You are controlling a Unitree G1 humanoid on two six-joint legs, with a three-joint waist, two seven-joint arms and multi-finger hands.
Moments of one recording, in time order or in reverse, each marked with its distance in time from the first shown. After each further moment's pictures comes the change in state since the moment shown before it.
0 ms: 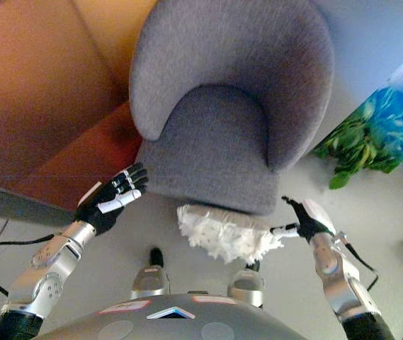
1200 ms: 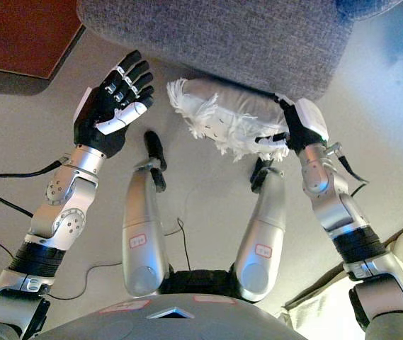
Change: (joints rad) left arm -0.406 -0.005 -0.133 -0.002 -0.042 -0.250 0.161; right arm -0.516 -0.067 0.112 0.004 0.143 -0.008 -0.126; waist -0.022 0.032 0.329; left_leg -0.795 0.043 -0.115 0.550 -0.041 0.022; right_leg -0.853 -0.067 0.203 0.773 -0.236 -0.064
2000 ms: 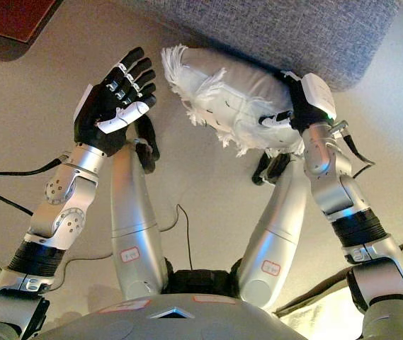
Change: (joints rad) left arm 0.005 0.005 -0.003 -0.017 0.016 0.031 -0.008; right arm -0.102 0.000 0.002 -0.008 -0.037 0.108 0.024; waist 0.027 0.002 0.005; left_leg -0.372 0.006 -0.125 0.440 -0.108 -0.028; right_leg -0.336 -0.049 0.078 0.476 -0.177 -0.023
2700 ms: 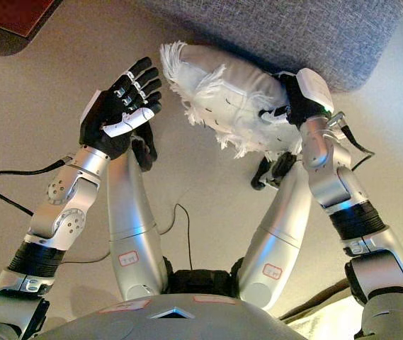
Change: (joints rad) left arm 0.002 0.000 0.000 -0.001 -0.001 0.047 -0.022; right arm -0.077 0.000 0.035 0.019 -0.040 0.070 0.076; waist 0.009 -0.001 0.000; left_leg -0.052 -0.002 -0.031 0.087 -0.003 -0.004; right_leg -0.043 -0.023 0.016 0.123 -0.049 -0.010
